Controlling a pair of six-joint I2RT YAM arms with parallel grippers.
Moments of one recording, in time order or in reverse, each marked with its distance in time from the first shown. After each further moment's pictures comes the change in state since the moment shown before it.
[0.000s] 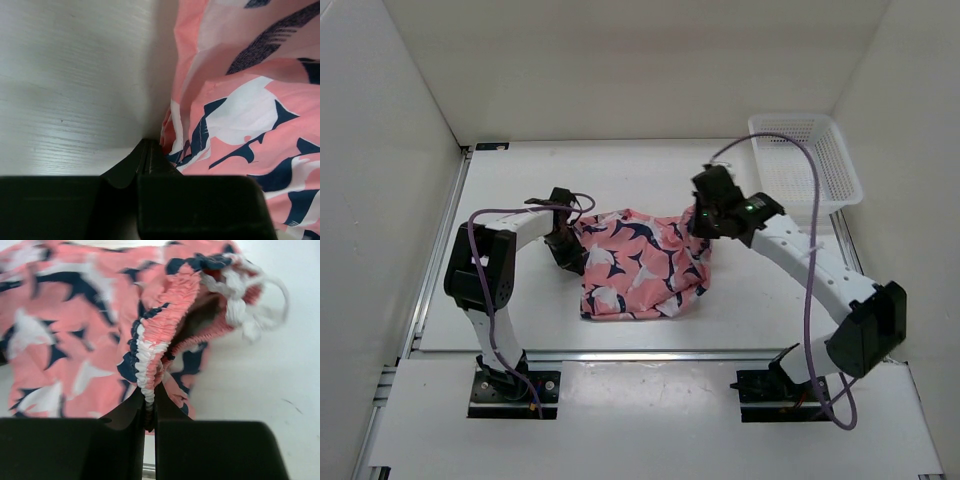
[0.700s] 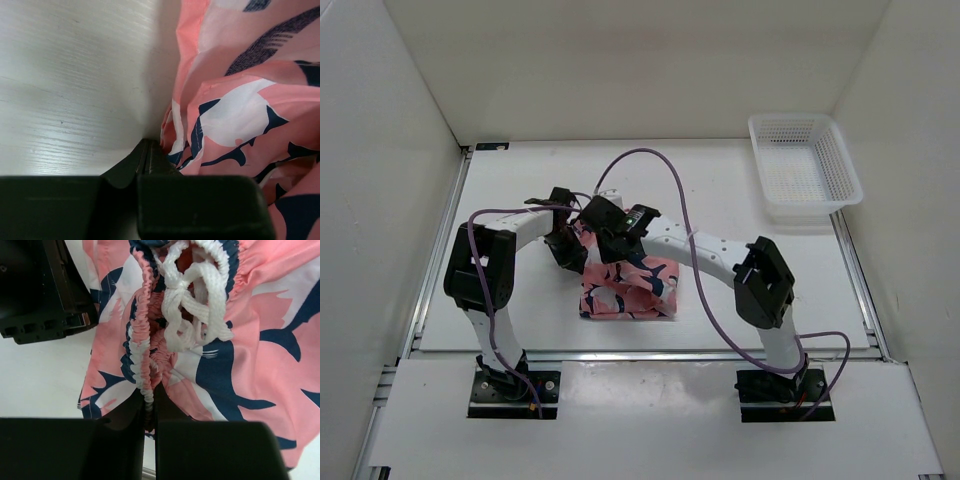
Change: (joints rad) left arm 0.001 -0.002 0.002 0.009 -0.003 -0.022; right arm 0.462 0.625 0.526 -0.038 0.065 0.066
